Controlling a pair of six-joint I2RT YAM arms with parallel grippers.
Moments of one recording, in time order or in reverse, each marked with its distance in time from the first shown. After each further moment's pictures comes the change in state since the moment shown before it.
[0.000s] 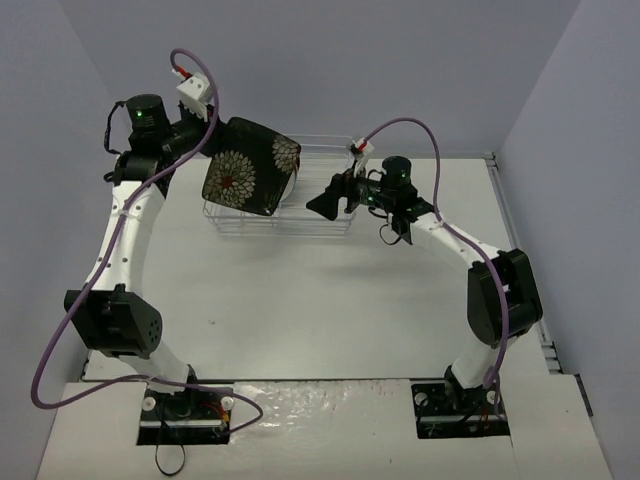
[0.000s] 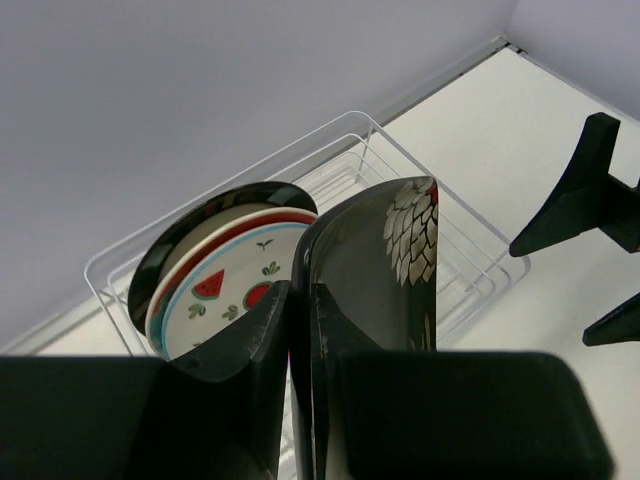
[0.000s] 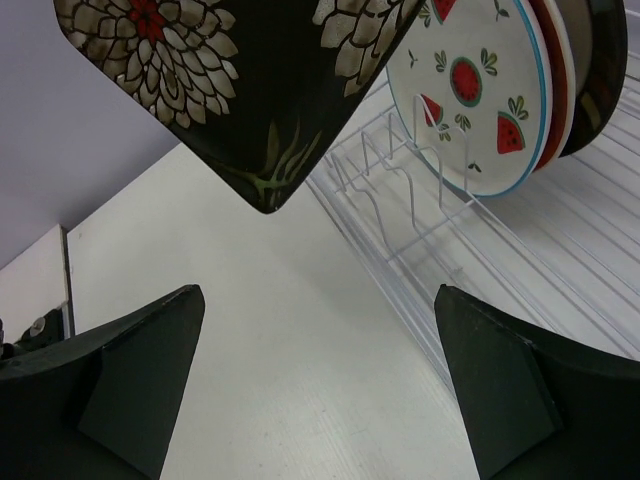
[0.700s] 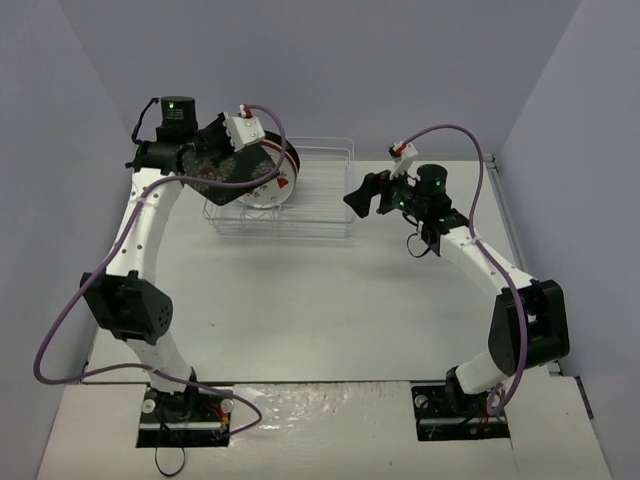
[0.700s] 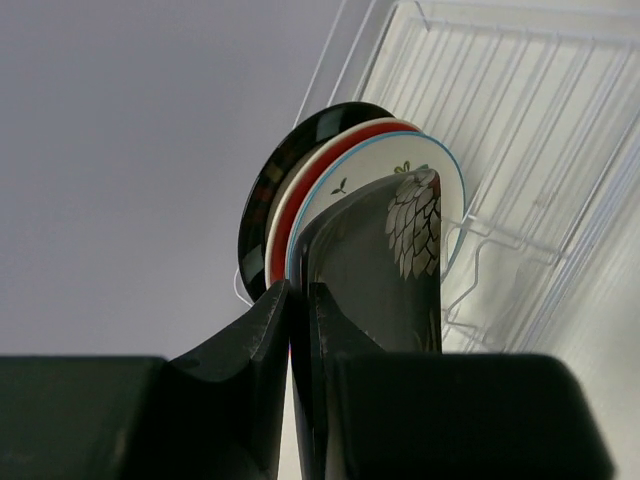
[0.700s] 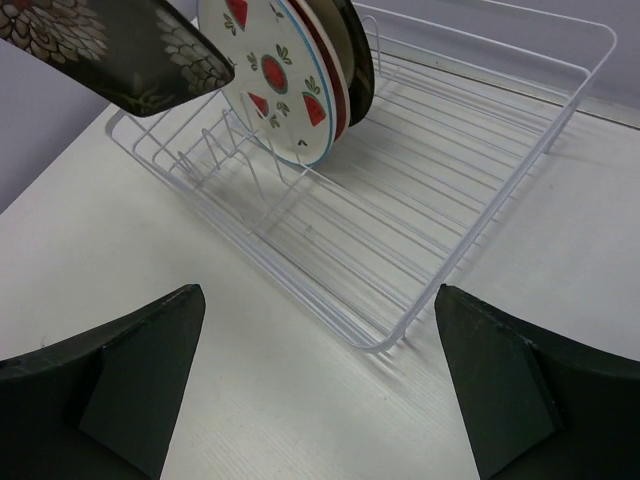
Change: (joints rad) left arm -0.110 0.139 0.205 -0.358 -0.104 0.905; right arm -0.129 -0.195 -0.143 -0.120 0.223 -0.095
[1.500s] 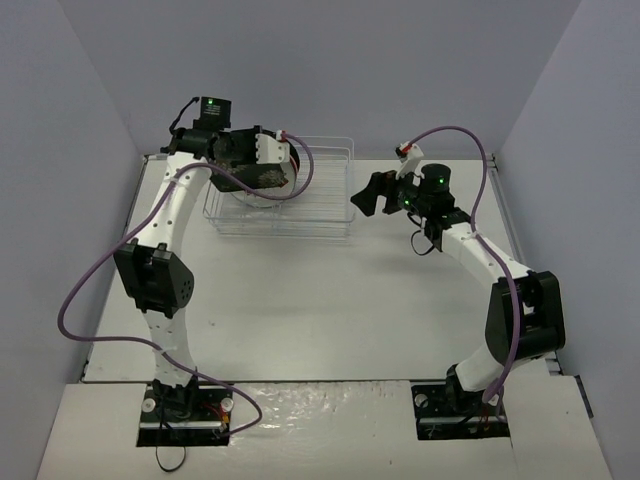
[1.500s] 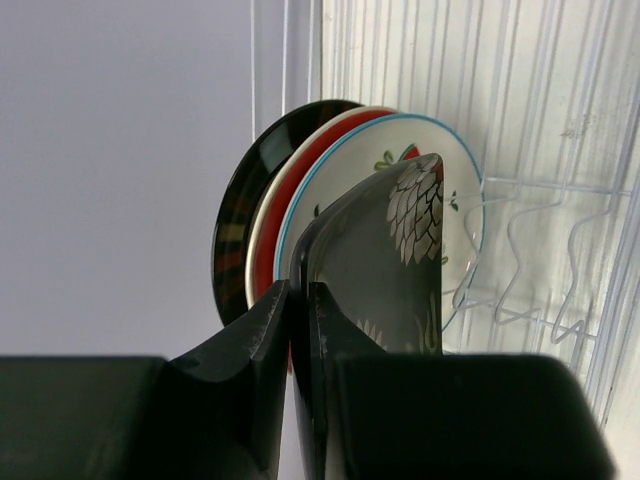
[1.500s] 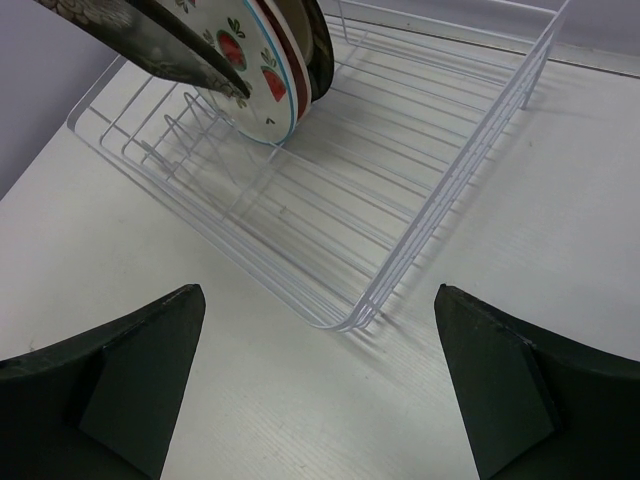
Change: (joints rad) left arm -0.081 0.239 0.219 -0.189 -0.057 0.379; right arm -0.061 0.047 -0.001 -0.019 -0.016 0.023
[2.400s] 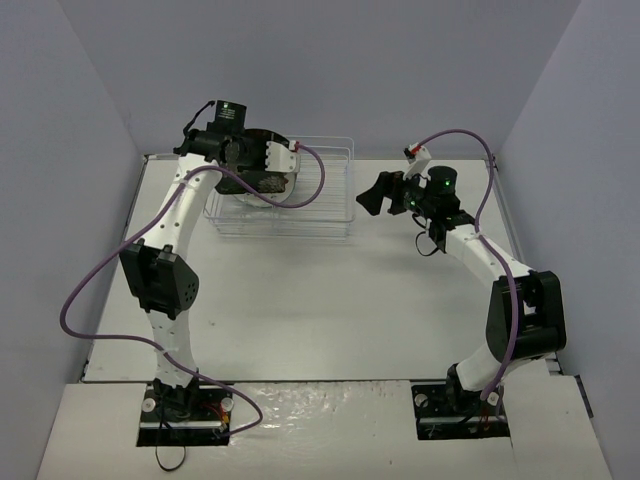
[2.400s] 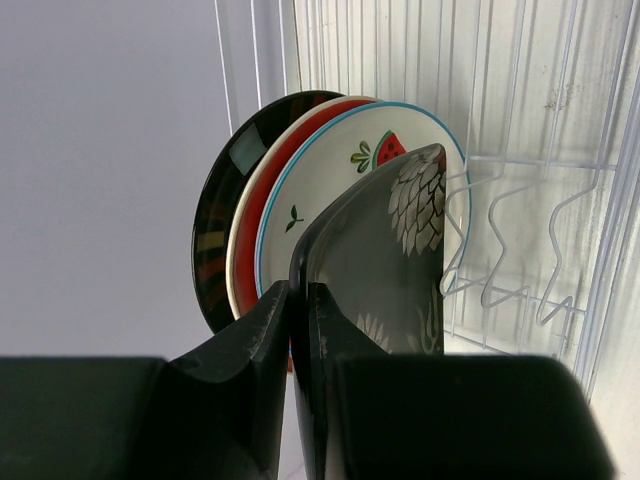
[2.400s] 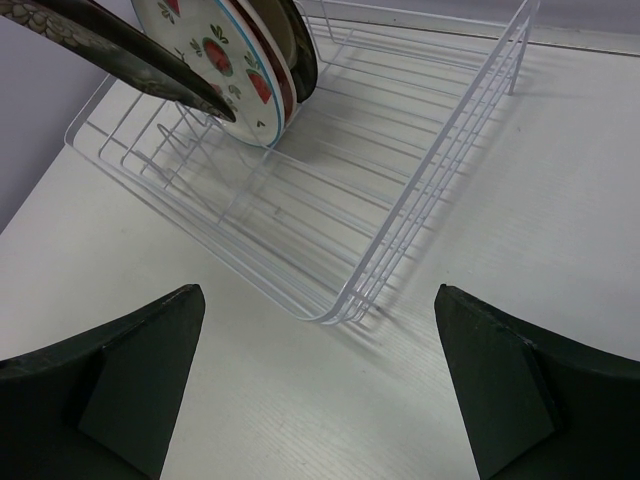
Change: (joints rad) left arm -0.062 0.003 -0.001 -0.051 -0.124 0.049; right arm -0.040 0.000 -0.032 0.037 -0.018 0.053
